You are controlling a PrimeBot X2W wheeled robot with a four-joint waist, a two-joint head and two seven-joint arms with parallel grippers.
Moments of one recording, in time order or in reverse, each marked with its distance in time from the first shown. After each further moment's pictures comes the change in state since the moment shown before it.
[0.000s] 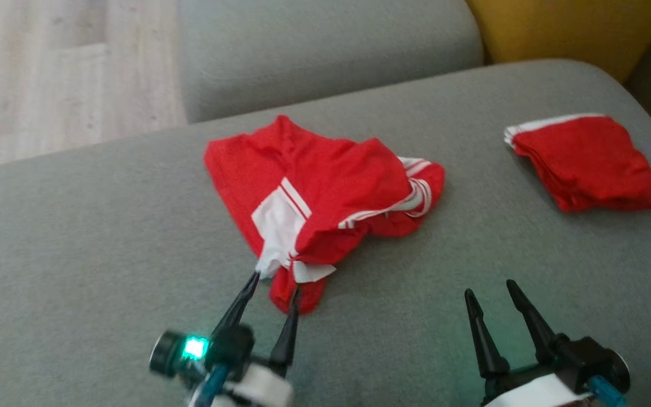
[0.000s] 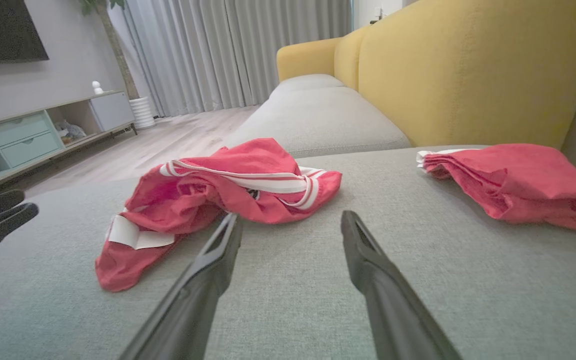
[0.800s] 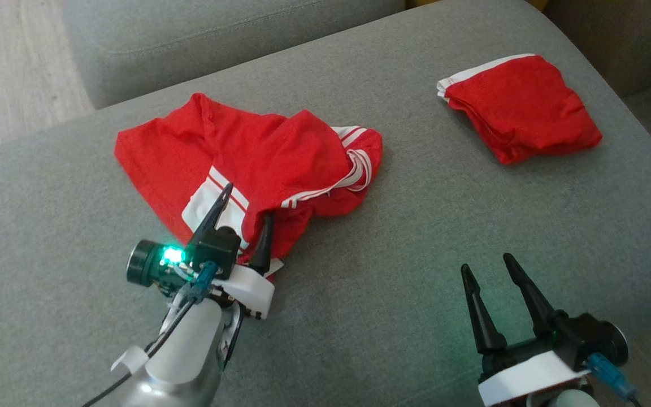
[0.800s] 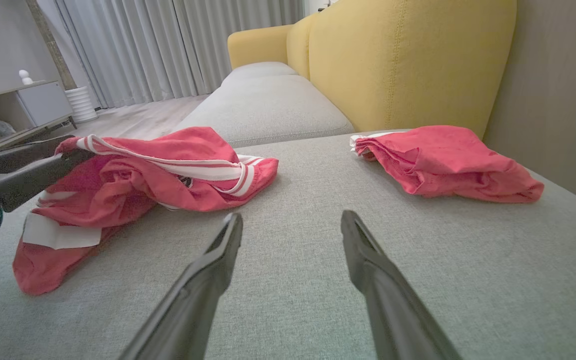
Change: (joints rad) left arm -0.413 0.004 -0.036 0.341 -0.039 0.037 0.000; right arm -0.076 -0.016 0.017 -0.003 0.001 0.000 0.000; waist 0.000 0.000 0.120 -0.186
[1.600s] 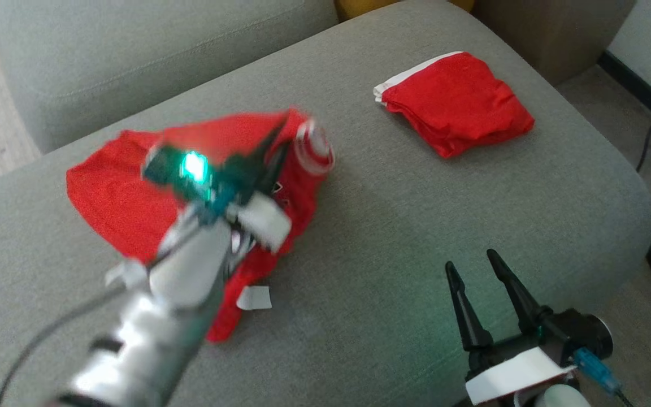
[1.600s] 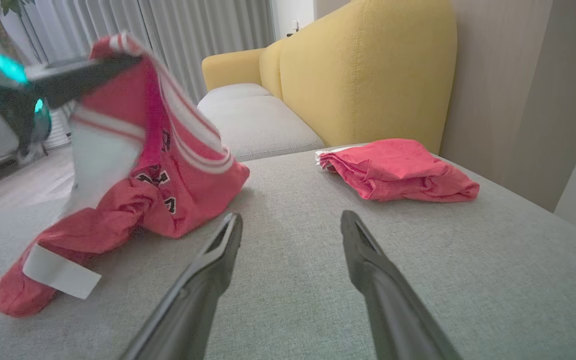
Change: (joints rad) left arm -0.232 -0.005 -0.078 0.052 0.057 -0.164 0.000; right arm -0.024 0.002 0.044 0.009 0.009 0.000 0.000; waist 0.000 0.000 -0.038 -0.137
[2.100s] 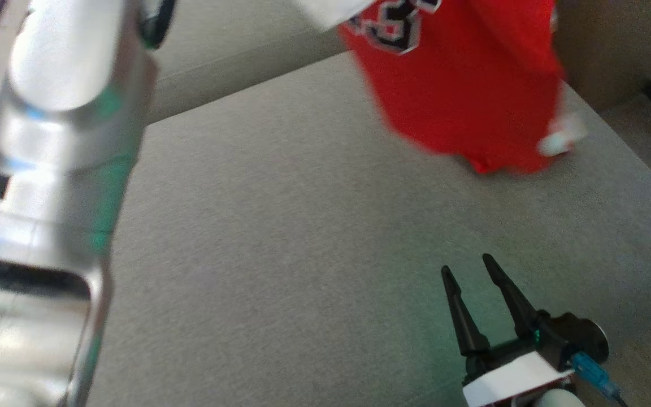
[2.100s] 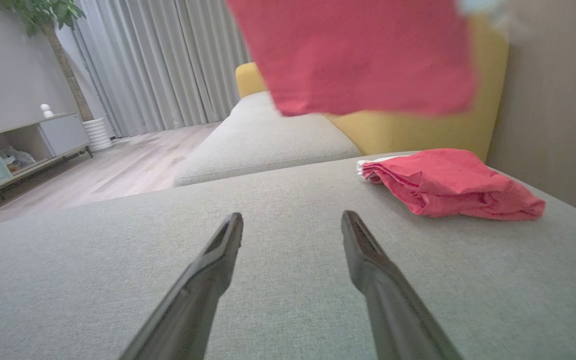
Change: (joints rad) left arm -0.552 0.025 0.208 -0.151 -0.068 -0.004 -0.007; right arm 0.010 0.008 0.016 -0.004 0.010 0.000 0.000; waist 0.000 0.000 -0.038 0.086
